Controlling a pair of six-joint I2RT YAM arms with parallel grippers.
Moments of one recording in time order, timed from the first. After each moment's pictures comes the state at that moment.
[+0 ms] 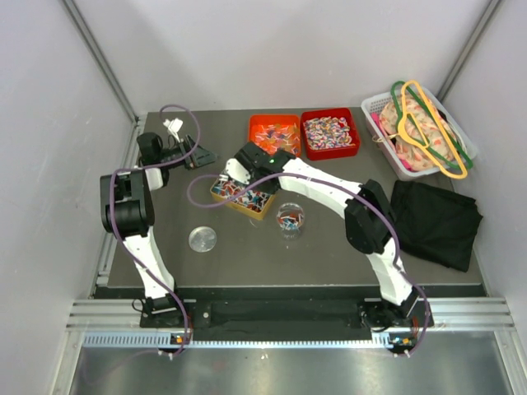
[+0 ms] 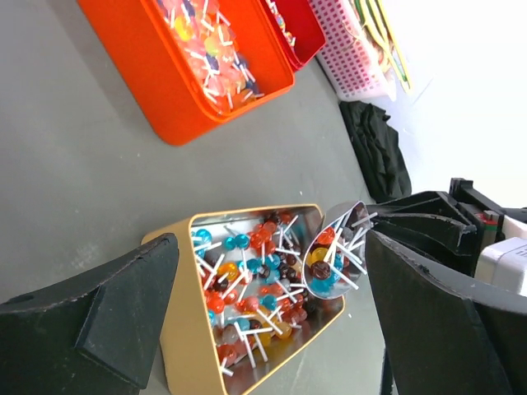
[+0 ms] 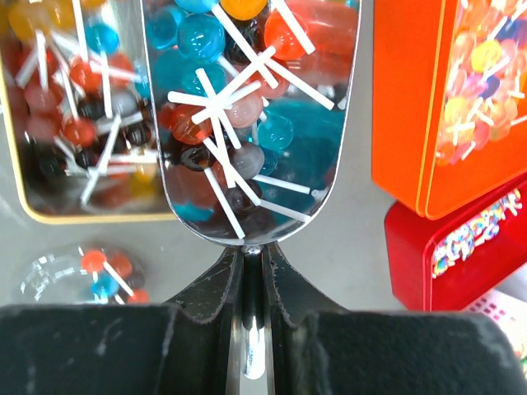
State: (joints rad) left arm 0.18 2.04 1.17 0.54 1.24 -0.60; right arm 0.88 2.15 1.92 -0.83 0.27 -0.59
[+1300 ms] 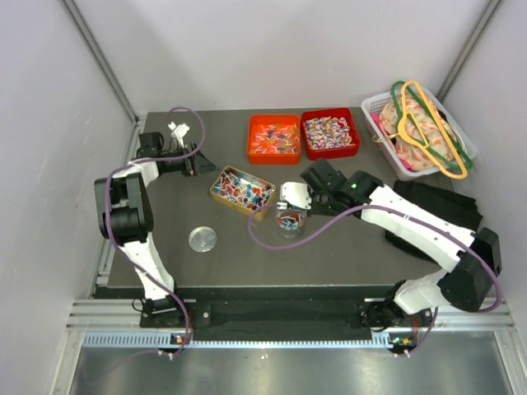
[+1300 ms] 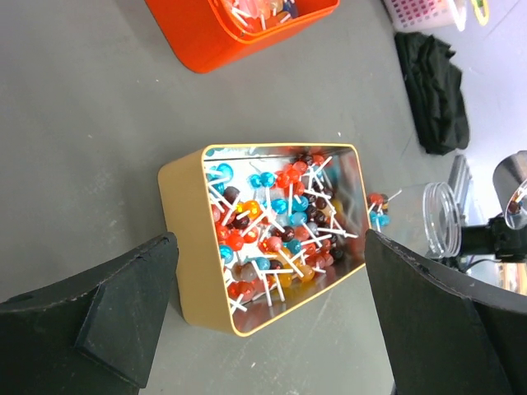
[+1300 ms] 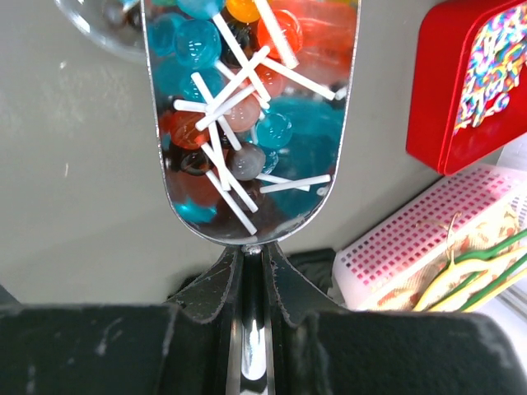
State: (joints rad) left arm 0.18 1.96 1.28 -0.15 1.16 -0.06; right arm 0.82 1.40 1.27 -0.95 0.25 -0.76
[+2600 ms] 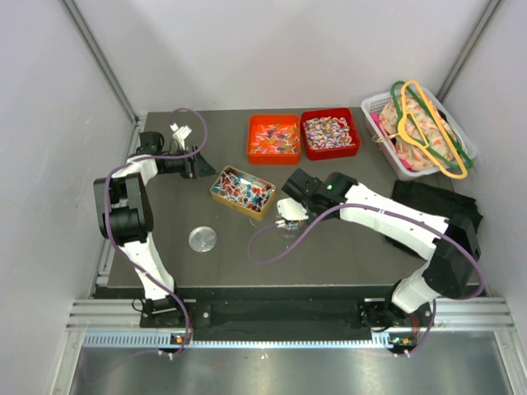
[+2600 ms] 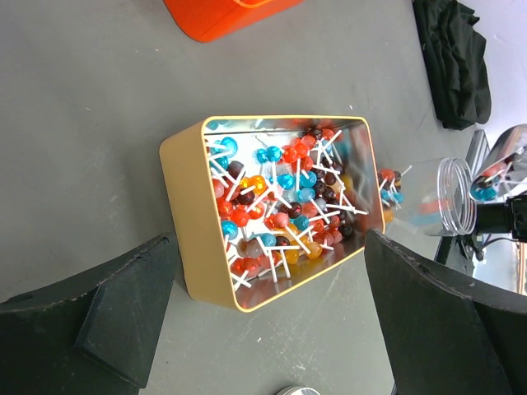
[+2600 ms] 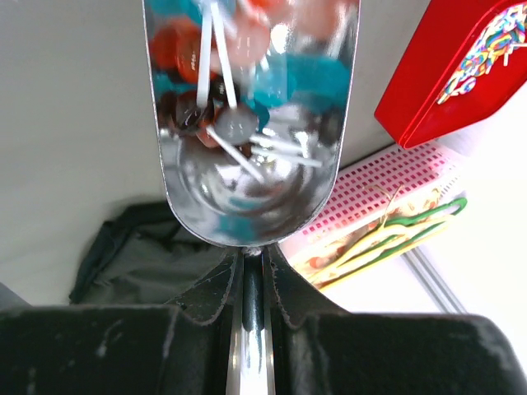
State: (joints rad) left arm 0.18 1.96 1.33 -0.37 1.13 0.12; right arm 0.92 1.52 1.33 -1.11 0.48 -0.89
